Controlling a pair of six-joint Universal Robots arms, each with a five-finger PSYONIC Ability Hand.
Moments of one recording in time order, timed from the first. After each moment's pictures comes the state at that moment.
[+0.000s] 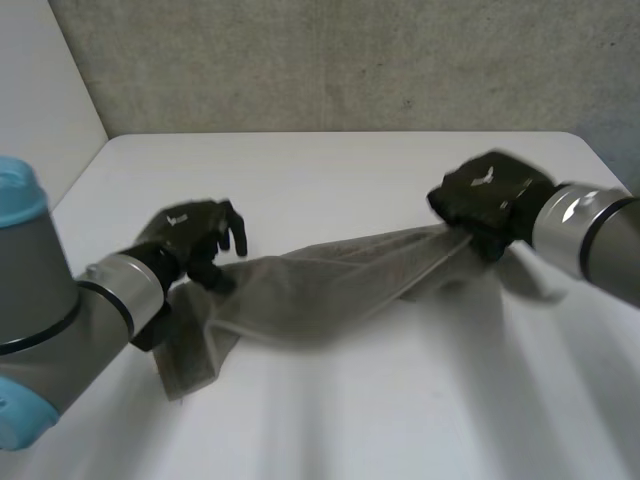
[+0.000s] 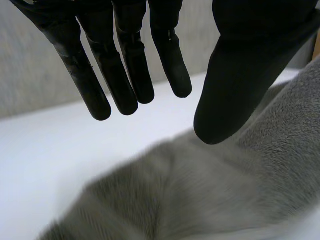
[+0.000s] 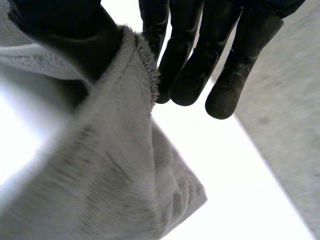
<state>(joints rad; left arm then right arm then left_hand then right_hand) 4.30 -1.80 -1.64 3.13 -1.45 3.08 1.95 -1.30 1.26 0.48 1.33 2.45 0.81 0.81 0.81 0.81 0.64 1.33 1.33 1.34 1.33 1.16</state>
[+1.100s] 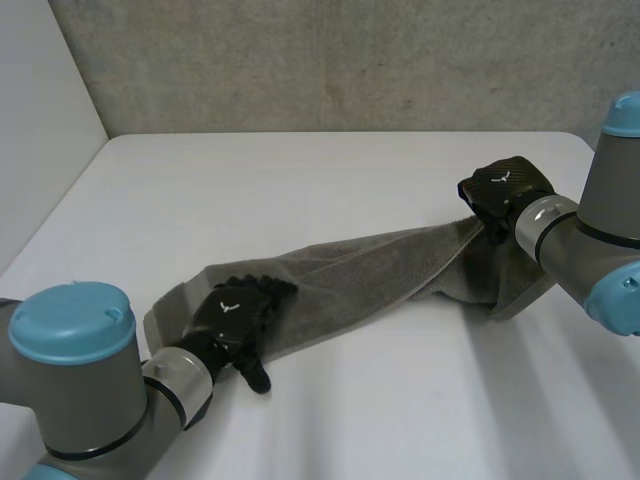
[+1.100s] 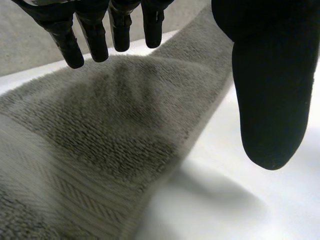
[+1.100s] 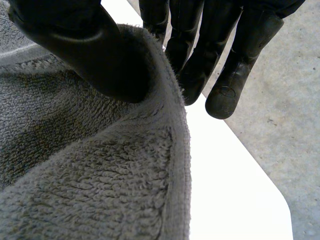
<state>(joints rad) 4.17 -1.92 -1.89 3.41 -1.46 3.17 1.89 -1.07 1.24 0.15 1.49 2.55 0.18 0.18 0.18 0.18 0.03 1.33 1.33 1.34 1.33 1.16</state>
